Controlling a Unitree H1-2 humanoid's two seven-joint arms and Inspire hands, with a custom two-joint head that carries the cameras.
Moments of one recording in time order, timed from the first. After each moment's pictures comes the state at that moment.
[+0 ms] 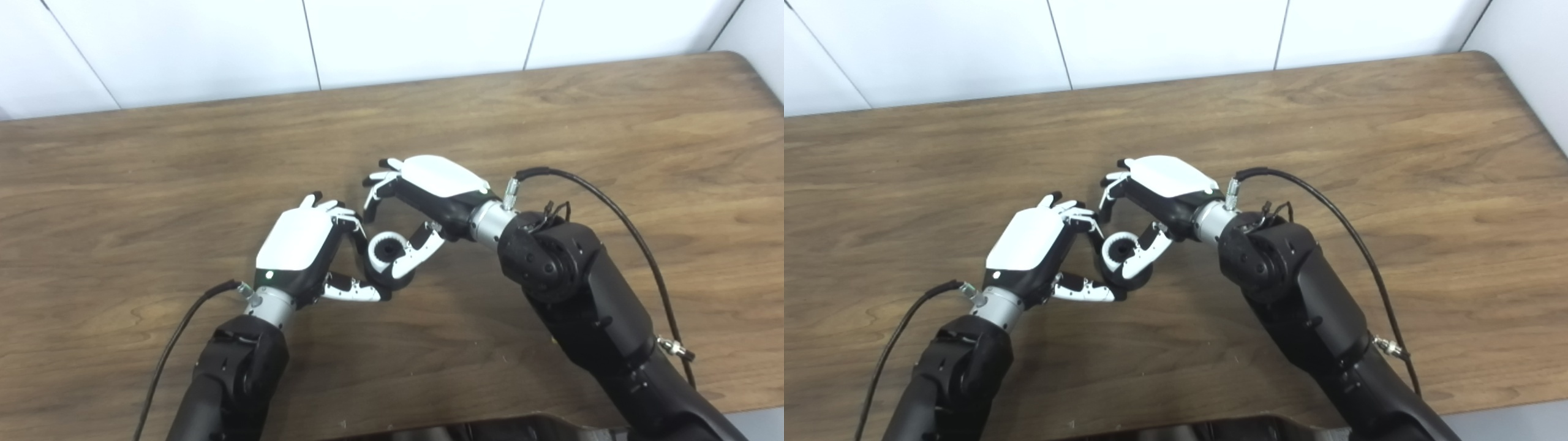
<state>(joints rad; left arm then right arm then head) -0.05 0.17 -0.35 -0.30 1.02 0.12 -0.31 -0.34 -0.20 0.43 -0.41 -0.91 0.37 0.73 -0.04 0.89</state>
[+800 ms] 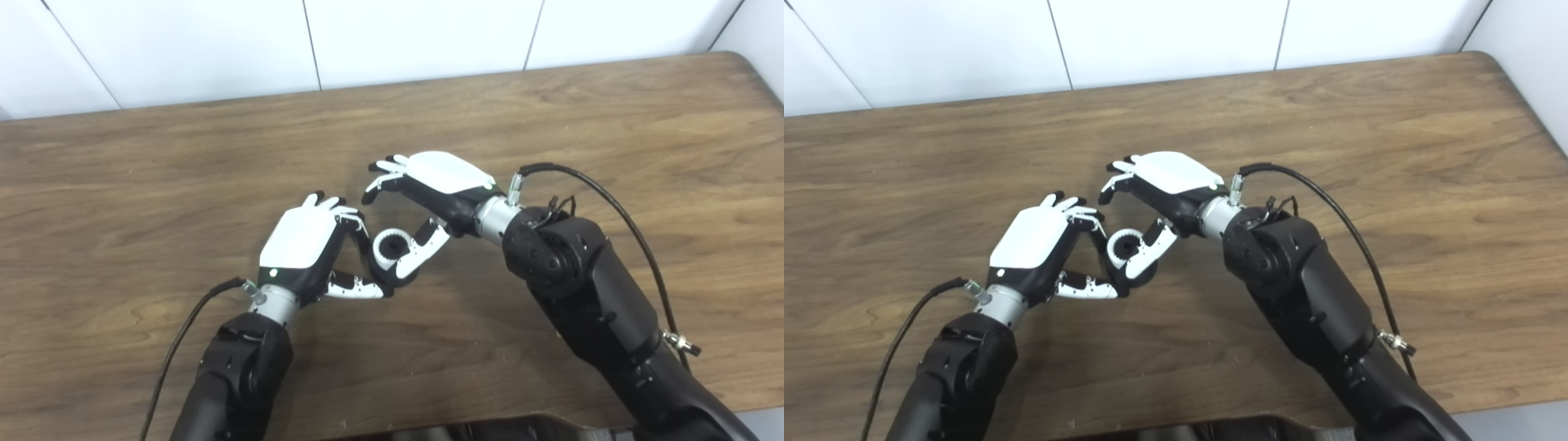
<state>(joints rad) -0.06 0.16 -0.37 -0.30 1.05 0.14 -0.33 -0.35 -0.22 0.43 -0.41 -0.93 0.38 0.75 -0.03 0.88</state>
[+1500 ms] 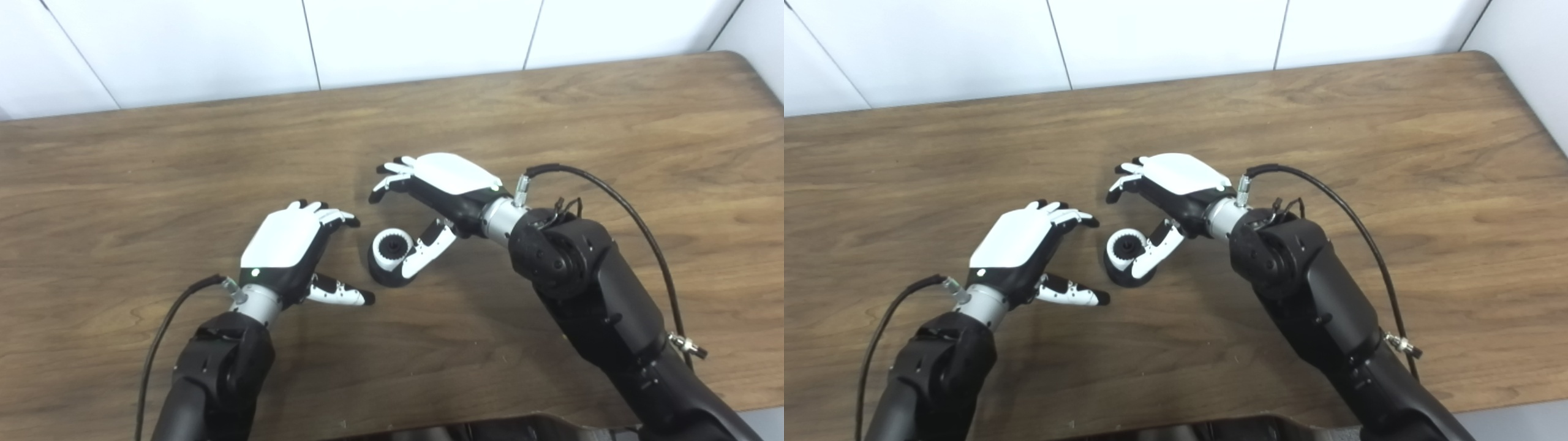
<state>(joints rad) -0.05 0.18 -0.31 -0.42 1.04 0.23 -0.51 -0.33 -0.23 0.42 -0.41 -0.93 0.38 0.75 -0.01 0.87</state>
